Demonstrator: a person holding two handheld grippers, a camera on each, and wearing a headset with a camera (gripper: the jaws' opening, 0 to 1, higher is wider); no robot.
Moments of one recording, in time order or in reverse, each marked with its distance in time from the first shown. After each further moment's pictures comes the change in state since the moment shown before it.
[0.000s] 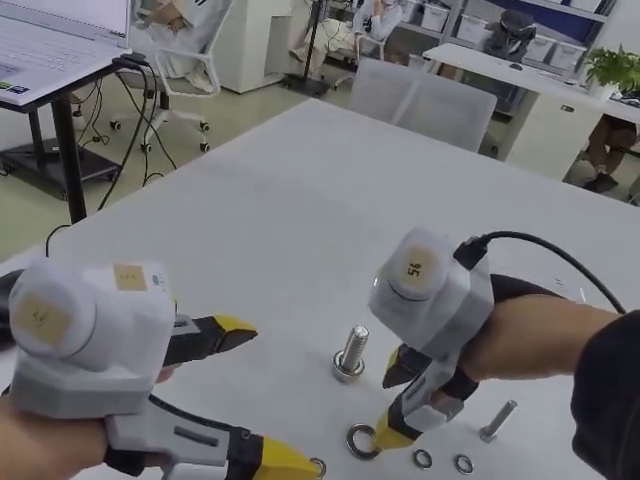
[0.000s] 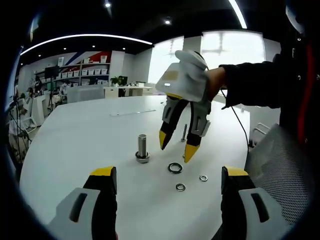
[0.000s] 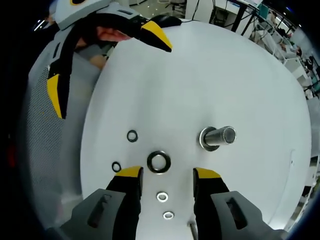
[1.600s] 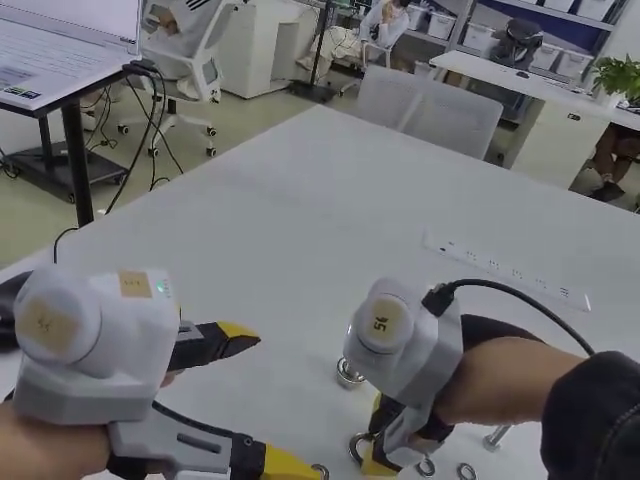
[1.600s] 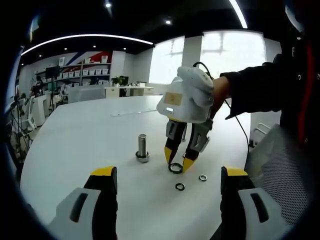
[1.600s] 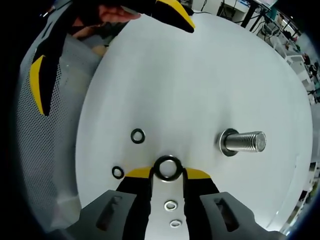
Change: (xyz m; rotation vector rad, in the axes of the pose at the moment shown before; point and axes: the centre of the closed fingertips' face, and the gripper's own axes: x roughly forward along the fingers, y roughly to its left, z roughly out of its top) left arm -0.003 0.000 0.000 -0.001 0.001 0.009; right arm 0.025 0.011 -0.002 -0.036 0.053 -0.006
